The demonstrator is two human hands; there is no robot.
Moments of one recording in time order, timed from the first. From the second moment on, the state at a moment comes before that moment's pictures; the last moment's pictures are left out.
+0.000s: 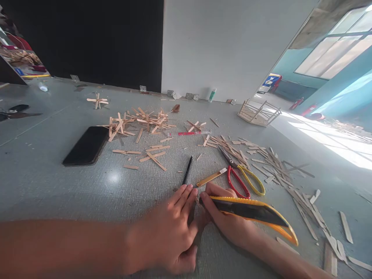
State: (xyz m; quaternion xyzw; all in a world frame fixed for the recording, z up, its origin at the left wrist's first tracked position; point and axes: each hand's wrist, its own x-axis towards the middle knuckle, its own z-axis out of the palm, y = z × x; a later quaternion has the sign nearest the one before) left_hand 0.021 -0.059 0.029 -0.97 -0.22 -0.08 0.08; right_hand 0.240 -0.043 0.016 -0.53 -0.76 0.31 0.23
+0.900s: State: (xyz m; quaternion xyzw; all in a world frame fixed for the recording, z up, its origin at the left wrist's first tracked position) left_hand 0.000 -0.053 0.121 -0.65 -0.41 -0.23 -0.60; right_hand 0.246 -0.042 0.018 -0.55 -0.65 0.37 0.37
